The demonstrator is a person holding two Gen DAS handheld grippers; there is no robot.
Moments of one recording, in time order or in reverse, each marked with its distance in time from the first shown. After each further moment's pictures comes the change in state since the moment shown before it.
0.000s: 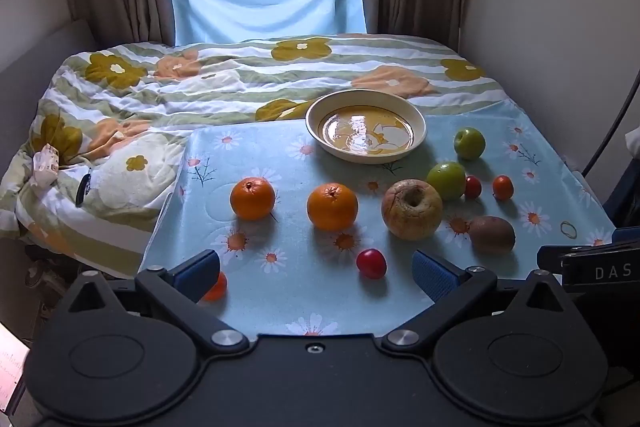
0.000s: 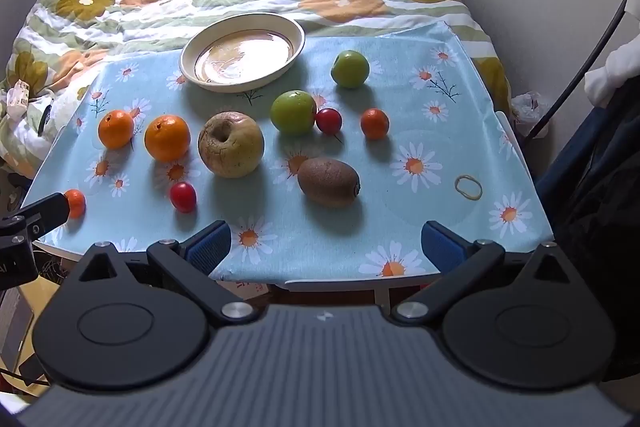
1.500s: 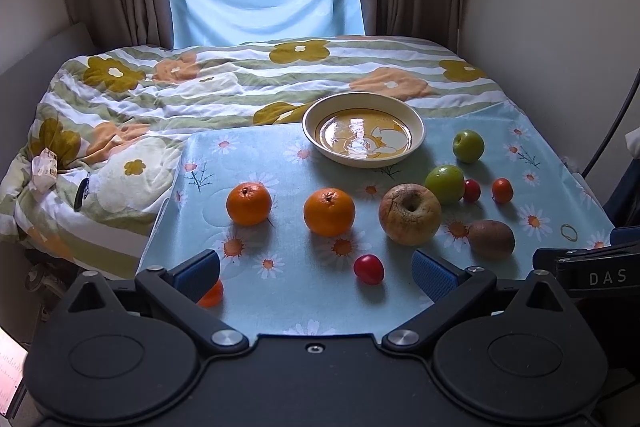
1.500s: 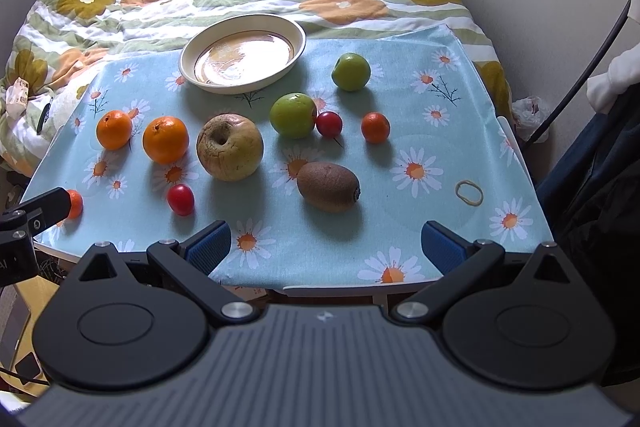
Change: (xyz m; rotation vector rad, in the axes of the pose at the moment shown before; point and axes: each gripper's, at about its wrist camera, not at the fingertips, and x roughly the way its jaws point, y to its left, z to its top) left arm 0.003 -0.004 0.003 0.021 -0.015 0.014; right arm 0.002 0.003 0.004 0.001 0.001 0.000
